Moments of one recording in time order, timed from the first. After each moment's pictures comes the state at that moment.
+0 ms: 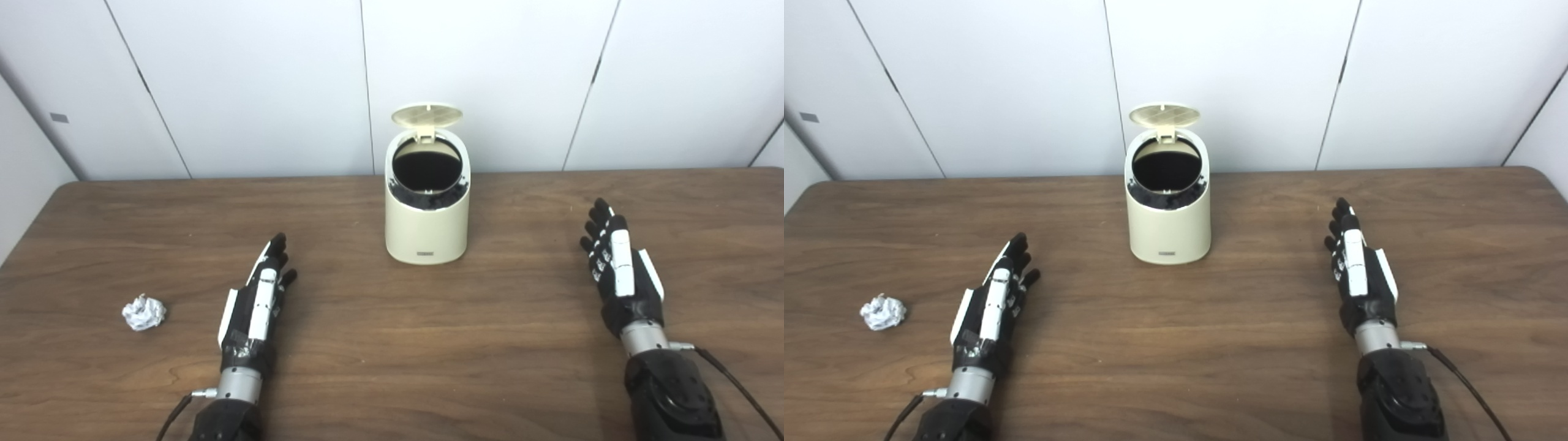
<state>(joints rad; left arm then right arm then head) -0.01 0.03 0.09 -0.06 -0.14 0.00 -0.05 -0.17 -0.12 -0.17 0.07 0.13 0.05 0.05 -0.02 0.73</state>
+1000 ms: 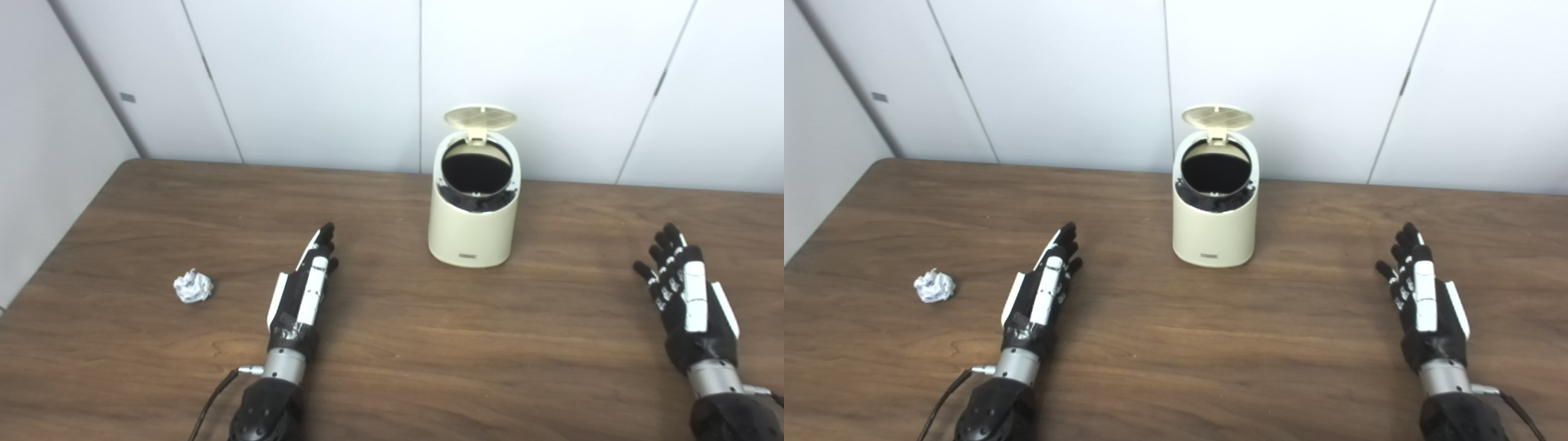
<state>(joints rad) -0.02 0.00 0.06 -0.04 -0.08 -0.04 -0.02 -0.15 -0.19 -0.18 0.10 0.19 -0.01 0.10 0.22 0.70</state>
